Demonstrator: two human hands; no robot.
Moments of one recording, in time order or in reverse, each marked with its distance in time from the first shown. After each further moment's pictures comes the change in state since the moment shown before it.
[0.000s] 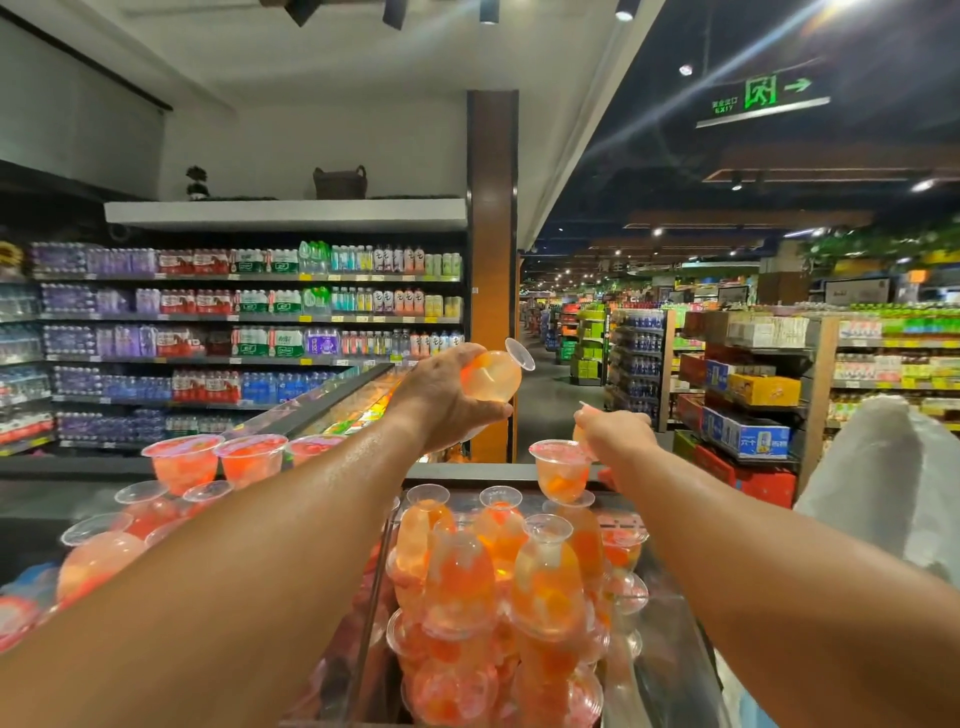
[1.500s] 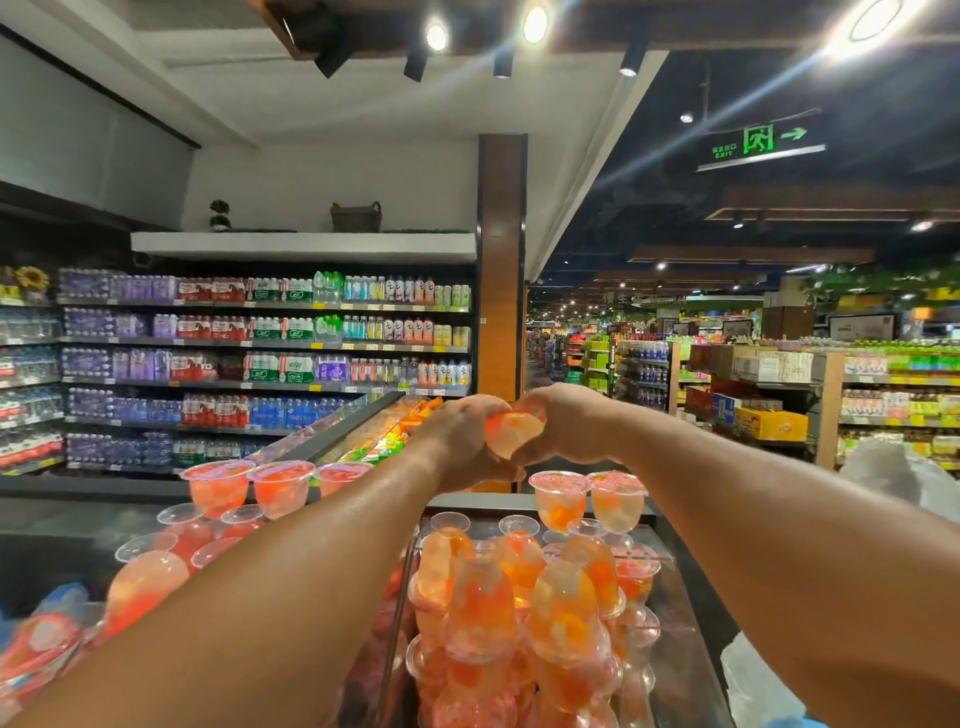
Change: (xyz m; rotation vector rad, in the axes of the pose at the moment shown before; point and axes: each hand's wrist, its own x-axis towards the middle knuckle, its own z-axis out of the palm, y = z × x) left_hand -0.004 -0.011 -0.002 0.108 -0.064 0.168; right_hand -0.103 -0.080 -0.014 -0.872 -0.351 -0.844
